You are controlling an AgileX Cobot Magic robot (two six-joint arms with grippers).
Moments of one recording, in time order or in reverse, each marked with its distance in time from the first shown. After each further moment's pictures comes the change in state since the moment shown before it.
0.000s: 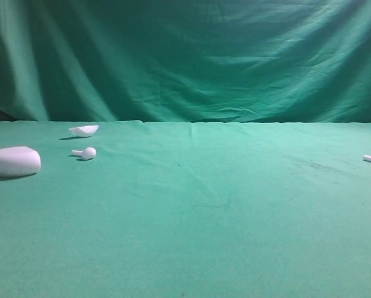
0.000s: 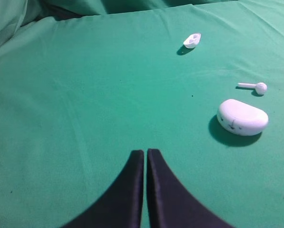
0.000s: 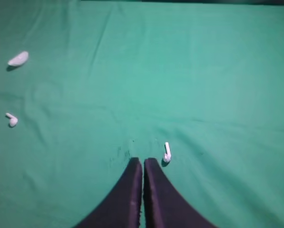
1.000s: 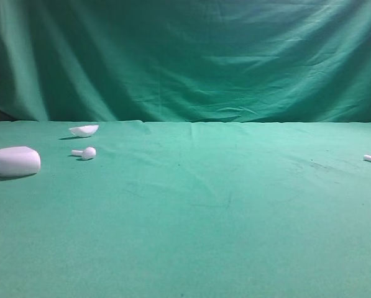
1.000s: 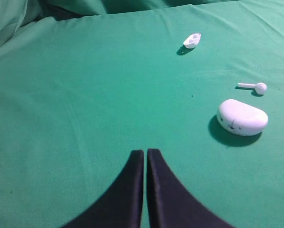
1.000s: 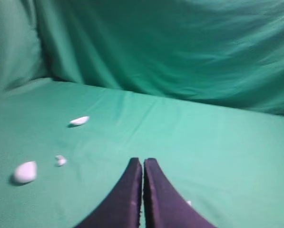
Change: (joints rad) left arm 0.000 0.000 0.000 0.000 0.000 0.000; right arm -0.018 -0.630 0.264 0.200 -0.146 -0.181
